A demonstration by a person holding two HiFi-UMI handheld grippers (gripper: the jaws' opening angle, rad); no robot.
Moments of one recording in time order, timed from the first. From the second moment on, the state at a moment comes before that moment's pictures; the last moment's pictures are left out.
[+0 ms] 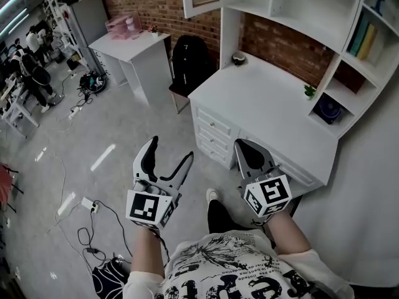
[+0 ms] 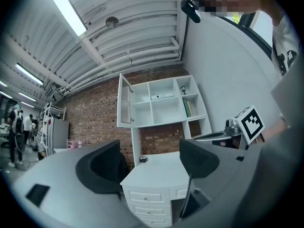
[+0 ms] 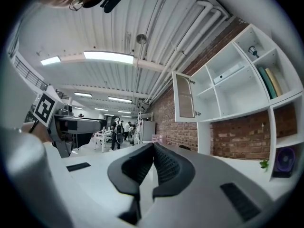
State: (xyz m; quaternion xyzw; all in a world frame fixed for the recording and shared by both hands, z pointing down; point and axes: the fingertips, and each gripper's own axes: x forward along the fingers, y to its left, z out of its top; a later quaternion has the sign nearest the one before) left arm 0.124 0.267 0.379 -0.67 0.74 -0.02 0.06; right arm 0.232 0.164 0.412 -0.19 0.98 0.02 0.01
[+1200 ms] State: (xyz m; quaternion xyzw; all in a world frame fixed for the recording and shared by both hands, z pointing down) left arm -0.265 -0.153 0.319 -0.73 0.68 0.01 0.10; right arm -0.161 -0.234 0.334 -0.23 0.97 0.10 0.03
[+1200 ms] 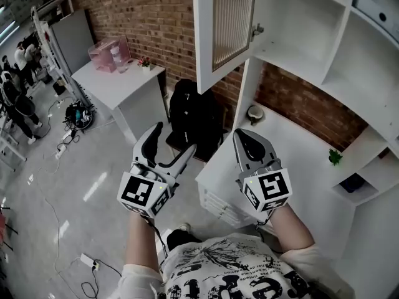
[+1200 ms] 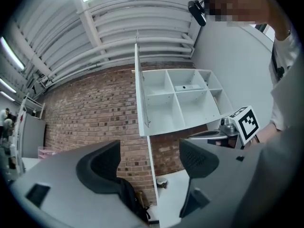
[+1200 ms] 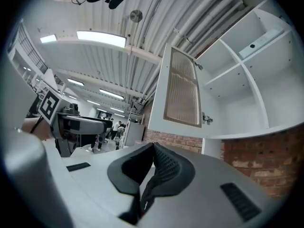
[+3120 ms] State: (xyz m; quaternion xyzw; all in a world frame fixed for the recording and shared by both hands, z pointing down) left arm -0.355 -0.301 -0.039 -0.96 0.02 0.27 0.01; right arm -0.304 -0.264 0.188 -0.54 0.82 0.19 0.07
